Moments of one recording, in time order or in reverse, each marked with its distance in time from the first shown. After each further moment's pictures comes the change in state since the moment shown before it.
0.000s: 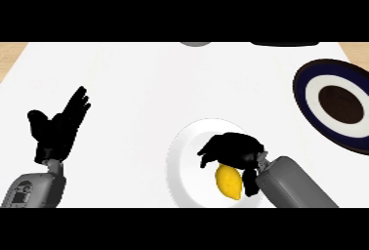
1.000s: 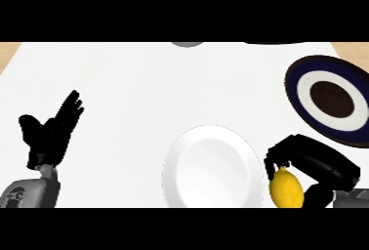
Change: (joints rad) left arm 0.037 -0.002 0.036 -0.024 -0.010 -0.010 0.007; right arm 0.325 -0.140 -0.414 -0.402 -0.283 0.020 -0.069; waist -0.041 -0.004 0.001
